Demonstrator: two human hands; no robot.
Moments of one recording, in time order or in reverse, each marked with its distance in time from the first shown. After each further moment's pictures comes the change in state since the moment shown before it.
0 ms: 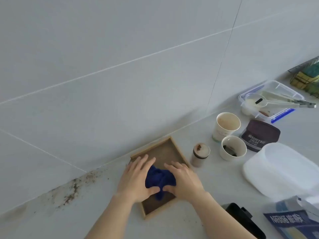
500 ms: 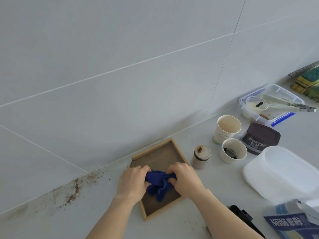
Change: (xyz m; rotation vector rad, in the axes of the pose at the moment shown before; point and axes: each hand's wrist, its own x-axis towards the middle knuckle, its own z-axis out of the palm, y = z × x) left_hand -0.004 0.006 -0.009 0.055 0.110 -0.097; right_hand 0.012 0.002 -0.008 0.078 0.090 -0.007
